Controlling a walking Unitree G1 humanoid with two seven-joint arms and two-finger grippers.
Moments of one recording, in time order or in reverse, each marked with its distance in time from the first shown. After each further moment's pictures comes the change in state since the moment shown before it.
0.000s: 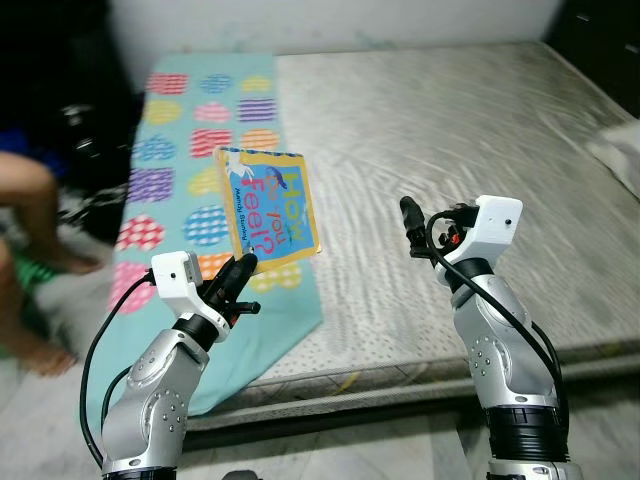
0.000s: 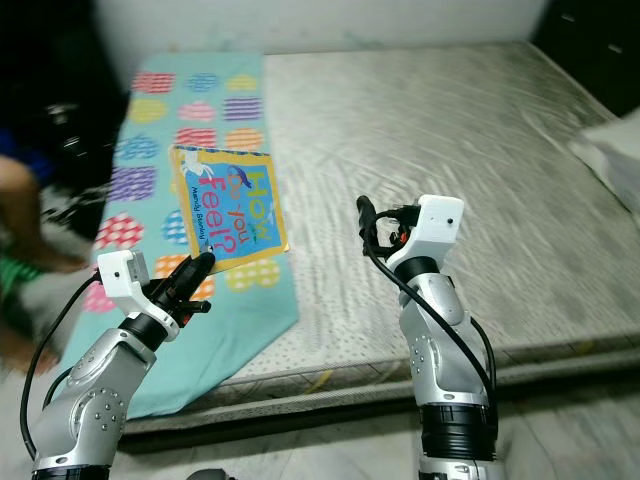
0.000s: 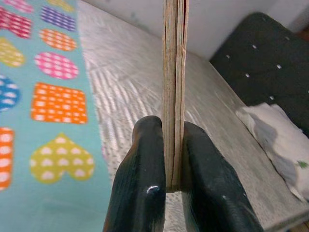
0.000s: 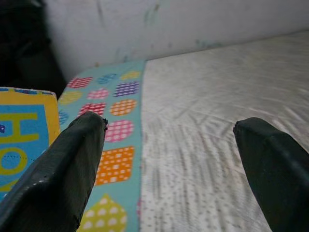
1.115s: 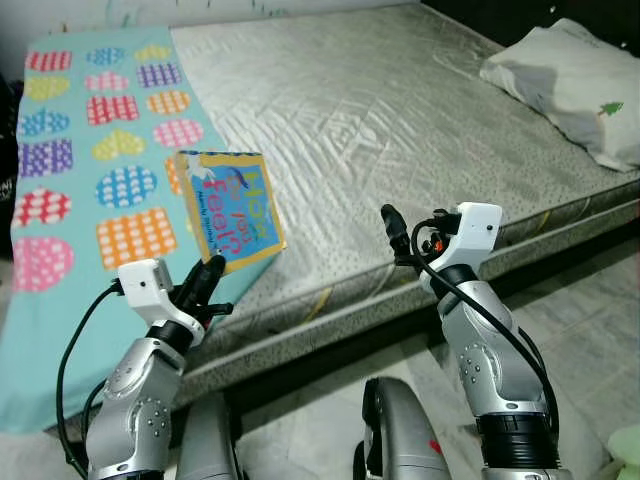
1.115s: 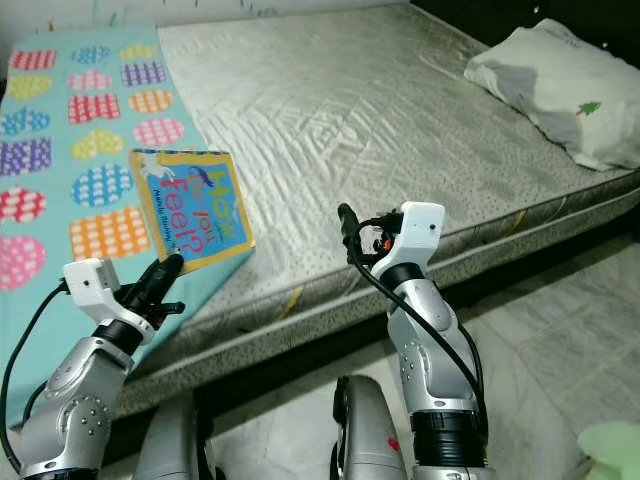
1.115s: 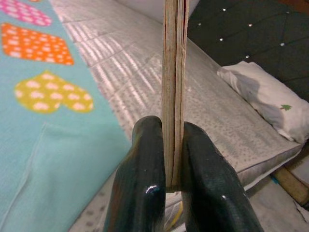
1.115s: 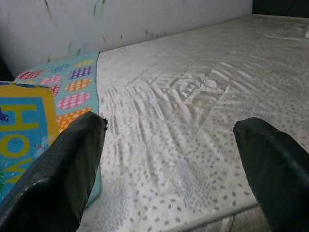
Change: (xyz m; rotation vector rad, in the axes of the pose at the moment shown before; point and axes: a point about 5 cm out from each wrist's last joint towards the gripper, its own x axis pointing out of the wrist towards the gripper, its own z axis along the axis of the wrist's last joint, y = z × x) left arm -0.010 0.022 0.005 0.041 -0.061 0.091; right arm -0.003 0.012 -0.008 0.030 0.024 0.068
